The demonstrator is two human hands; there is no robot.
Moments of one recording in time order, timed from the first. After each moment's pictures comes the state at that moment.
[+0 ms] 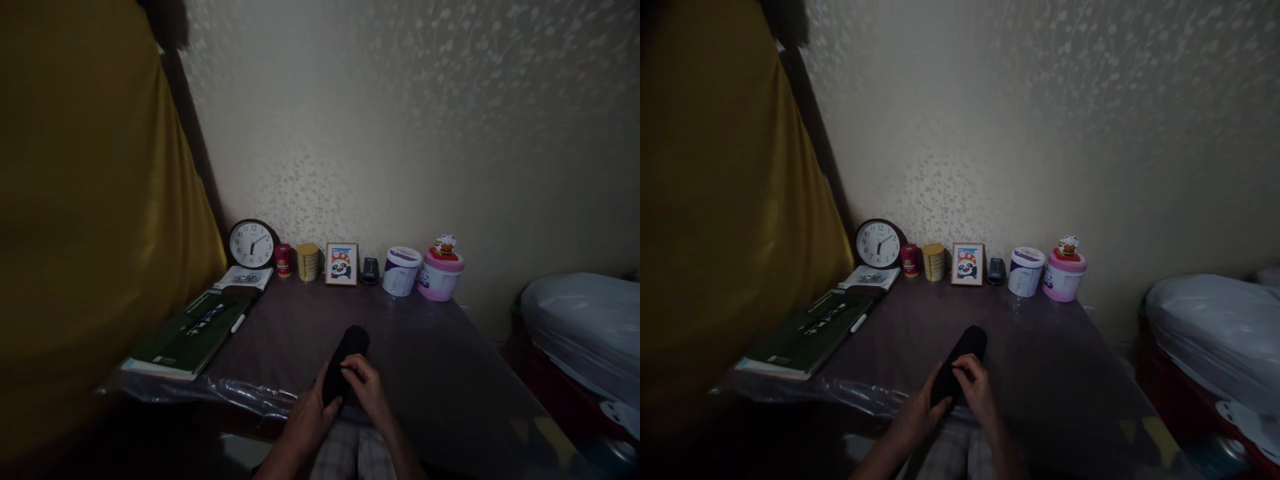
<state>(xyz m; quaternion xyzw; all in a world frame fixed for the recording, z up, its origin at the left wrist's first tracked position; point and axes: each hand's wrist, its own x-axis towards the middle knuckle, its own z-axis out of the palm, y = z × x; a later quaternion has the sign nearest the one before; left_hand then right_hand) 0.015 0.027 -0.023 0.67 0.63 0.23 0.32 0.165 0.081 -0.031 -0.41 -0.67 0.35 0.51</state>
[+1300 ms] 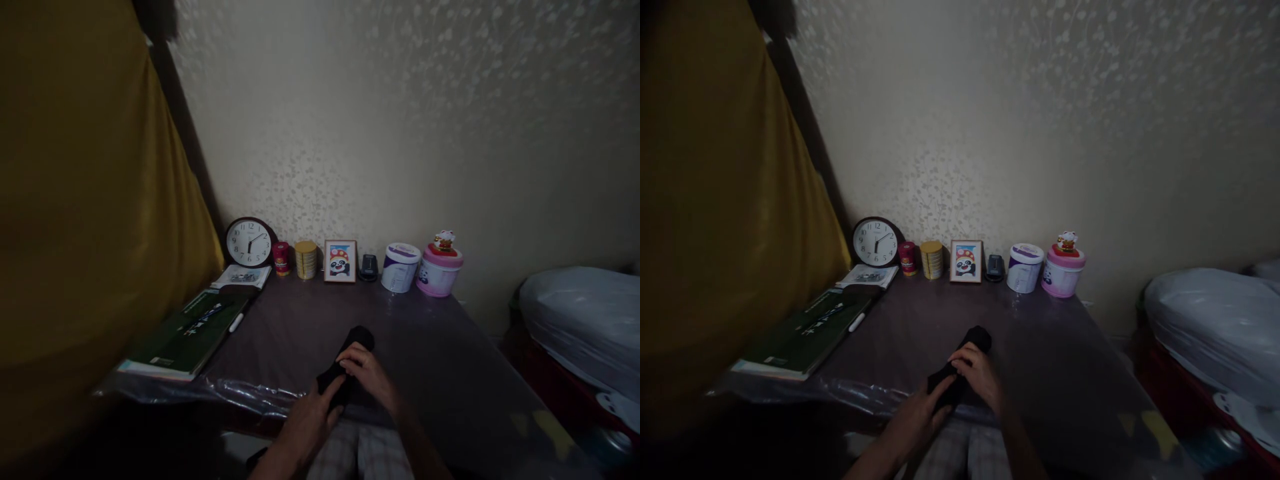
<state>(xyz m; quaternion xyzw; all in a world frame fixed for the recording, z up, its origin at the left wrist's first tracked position) 0.015 0.018 -0.003 0.77 0.58 0.13 0.23 0.176 0.097 0.000 -0.40 -0.74 0.39 0.37</state>
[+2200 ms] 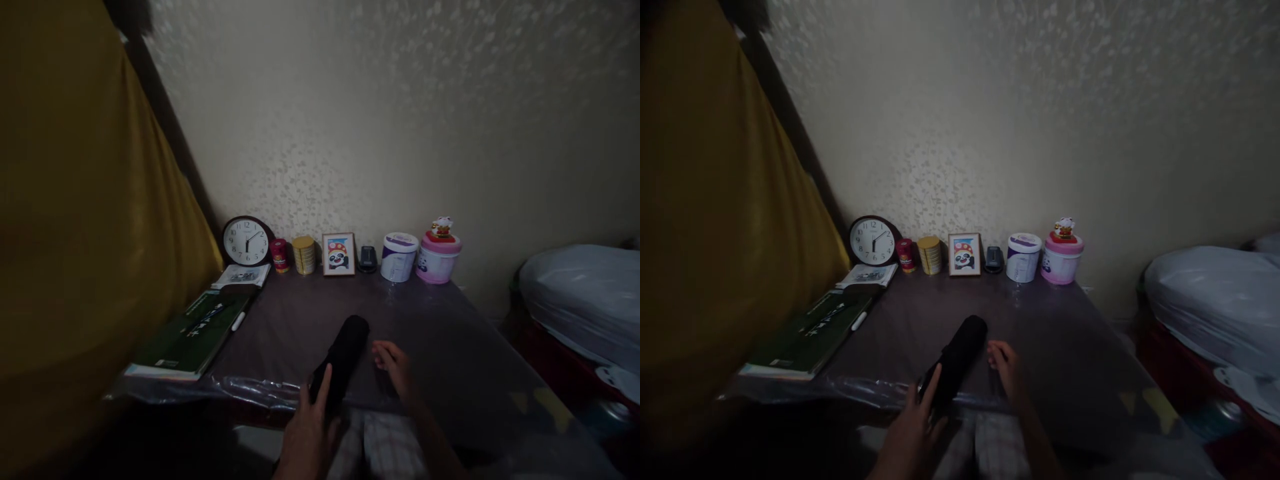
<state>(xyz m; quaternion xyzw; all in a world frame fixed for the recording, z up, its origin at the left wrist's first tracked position) 0.019 -0.015 -0.002 0.66 0.70 0.10 0.23 0.221 0.095 -0.044 -0.55 -0.46 0.43 0.54</state>
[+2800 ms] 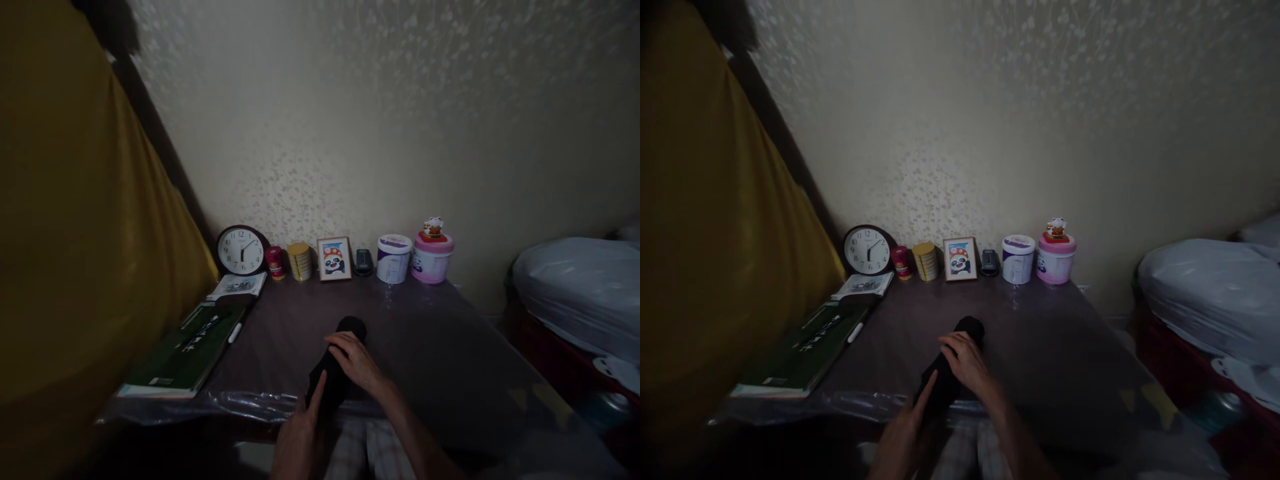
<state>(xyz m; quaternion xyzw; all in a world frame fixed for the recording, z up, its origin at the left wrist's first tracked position) -0.001 -0.004 -0.015 0.73 0.66 0.08 0.18 0.153 0.099 0.011 -0.40 -0.79 0.23 0.41</state>
